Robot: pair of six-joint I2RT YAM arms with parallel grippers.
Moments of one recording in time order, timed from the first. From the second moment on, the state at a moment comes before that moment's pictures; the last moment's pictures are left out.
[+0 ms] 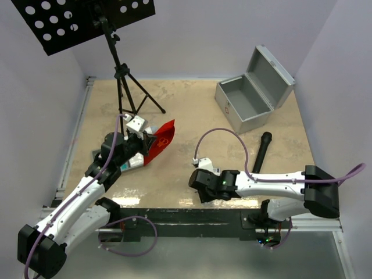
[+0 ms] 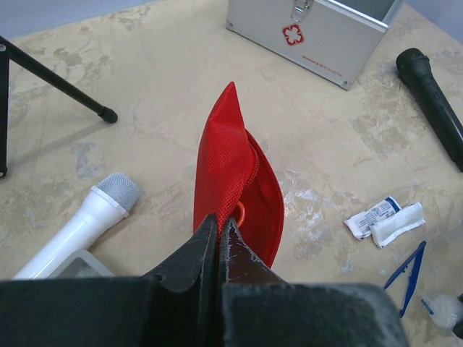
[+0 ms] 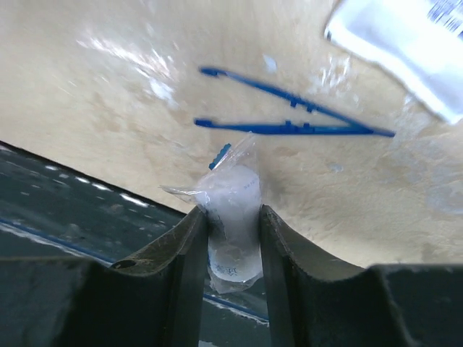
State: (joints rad) left arm -0.45 0.80 0.55 0.03 0.18 -0.09; right arm 1.29 1.34 0.75 -0.62 0.28 0.90
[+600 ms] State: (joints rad) left arm -0.45 0.82 0.55 0.07 0.20 -0.13; right arm 1.05 1.30 1.09 -0.44 0.31 0.76
